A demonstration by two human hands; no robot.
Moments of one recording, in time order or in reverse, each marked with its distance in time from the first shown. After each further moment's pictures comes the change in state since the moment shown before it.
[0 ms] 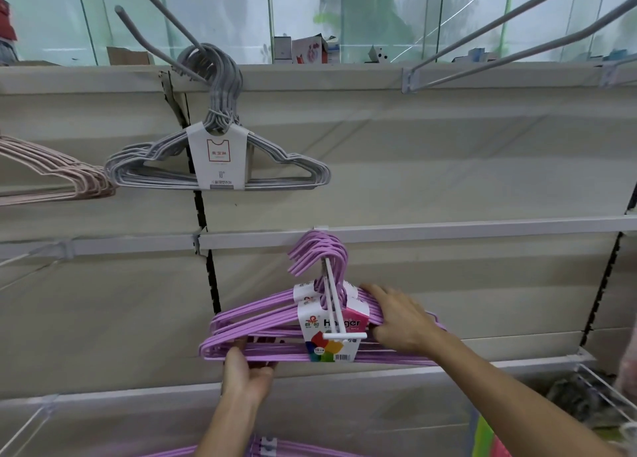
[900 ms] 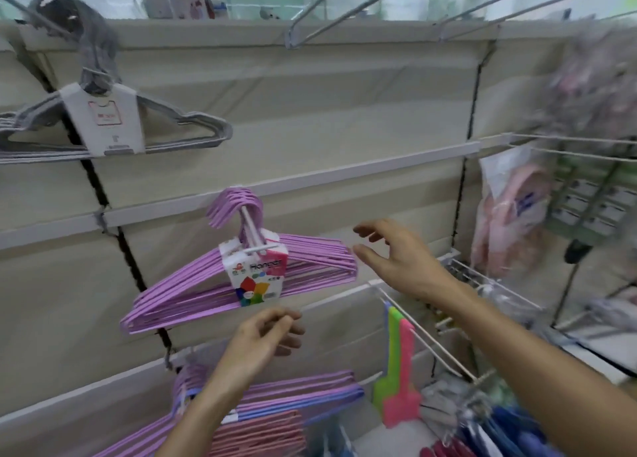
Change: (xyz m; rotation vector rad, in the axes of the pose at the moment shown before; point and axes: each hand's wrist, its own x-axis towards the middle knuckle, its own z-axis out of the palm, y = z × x) left_hand -0.140 -0.048 -0.002 1.416 -0.695 0.145; right_hand -0.169 0.014 -0.056 0.142 0.515 0.038
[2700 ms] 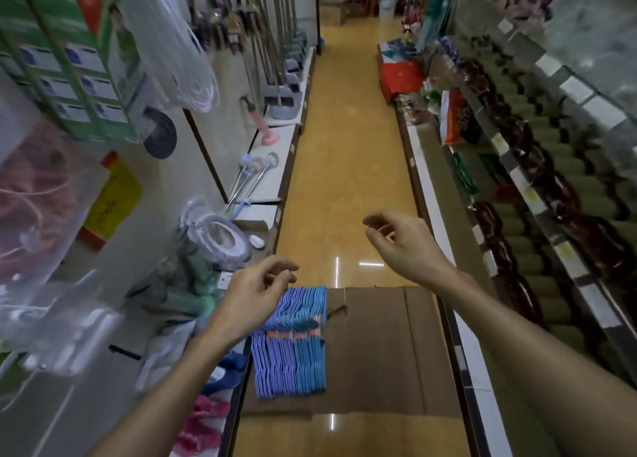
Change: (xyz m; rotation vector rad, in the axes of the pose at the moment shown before) left_hand 0.054 -0.010 0.724 0.355 -1.043 0.496; right_hand -0.469 0.426 -0.303 -0.268 0.384 1.133
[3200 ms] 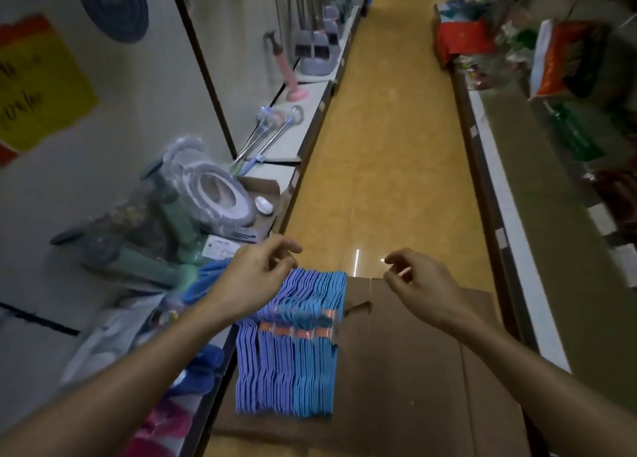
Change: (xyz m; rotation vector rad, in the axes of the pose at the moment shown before) left_hand 0.112 -0.265 0.156 0.099 0.001 -0.080; right_hand 0.033 0.259 0.275 -0.092 -0.174 0.143
